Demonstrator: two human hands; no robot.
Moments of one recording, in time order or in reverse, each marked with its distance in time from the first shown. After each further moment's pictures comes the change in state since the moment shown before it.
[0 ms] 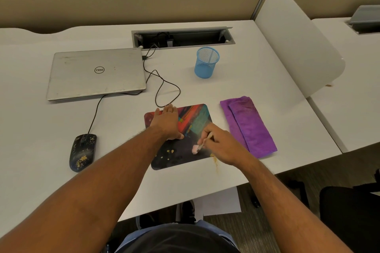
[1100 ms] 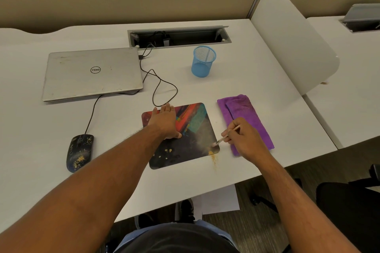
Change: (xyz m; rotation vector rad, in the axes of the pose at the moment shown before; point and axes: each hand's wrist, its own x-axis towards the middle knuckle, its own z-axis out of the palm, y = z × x) left_hand -0.003 0.002 -0.003 0.009 -0.002 0.001; right_hand -0.017 0.035 -0.033 0.122 0.357 0.177
